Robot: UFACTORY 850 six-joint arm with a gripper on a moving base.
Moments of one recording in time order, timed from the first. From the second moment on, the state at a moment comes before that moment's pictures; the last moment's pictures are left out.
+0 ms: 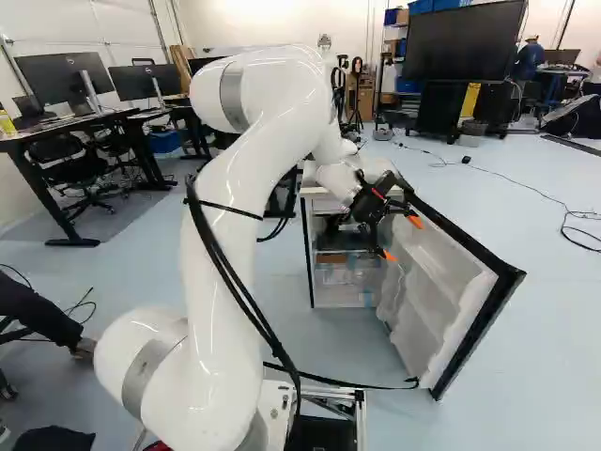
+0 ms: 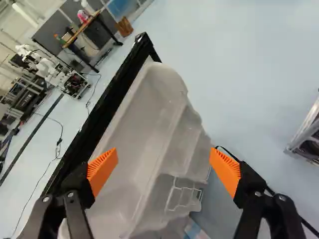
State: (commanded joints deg) arm -17.6 -41.6 -72.2 110.2 64.0 0.0
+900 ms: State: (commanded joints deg) arm -15.4 -32.4 -56.4 88.2 64.0 0.0
